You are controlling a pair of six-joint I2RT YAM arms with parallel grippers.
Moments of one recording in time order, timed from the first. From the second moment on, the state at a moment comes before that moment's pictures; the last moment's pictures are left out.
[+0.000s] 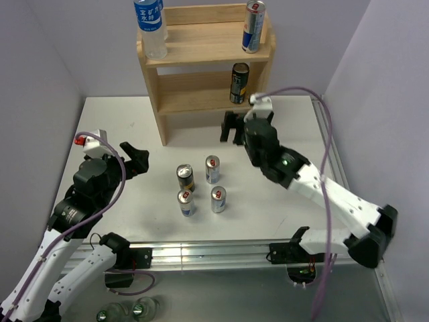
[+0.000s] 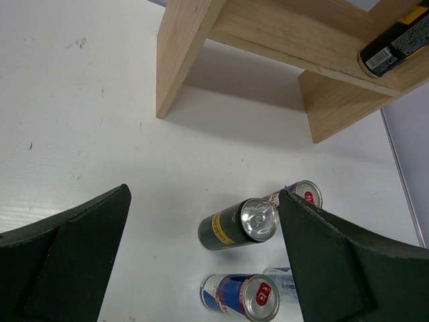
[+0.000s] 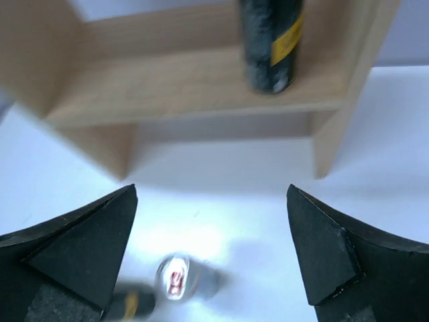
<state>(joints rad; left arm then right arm) -0.50 0.60 0.91 -0.56 -0.36 -0.56 0.75 1.28 1.25 -0.23 0.61 0.33</state>
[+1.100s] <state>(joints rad) -0.50 0.70 0.89 -0.50 -0.30 -0.54 1.24 1.06 0.52 -0.21 0.44 0.83</state>
